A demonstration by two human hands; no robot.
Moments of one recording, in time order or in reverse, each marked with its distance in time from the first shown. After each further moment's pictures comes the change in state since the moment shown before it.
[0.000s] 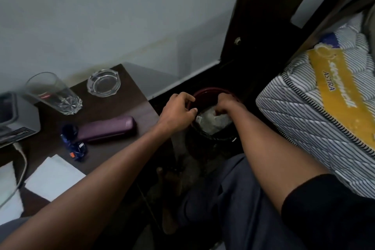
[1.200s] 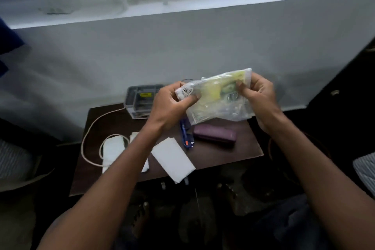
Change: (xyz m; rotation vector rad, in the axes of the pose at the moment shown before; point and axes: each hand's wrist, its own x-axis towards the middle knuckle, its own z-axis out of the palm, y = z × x) left_hand -0.167 -0.116 -0.251 -0.460 0.556 -0.015; right_hand -0.183 -0.250 -0.017 1.118 0.069 -0.873
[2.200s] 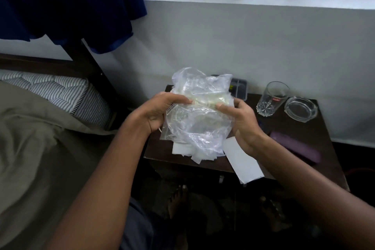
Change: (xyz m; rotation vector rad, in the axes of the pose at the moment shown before) left_hand -0.085 -0.057 -0.214 -0.444 0.104 -0.657; right_hand -0.055 0.023 0.243 0.182 -0.304 0.501
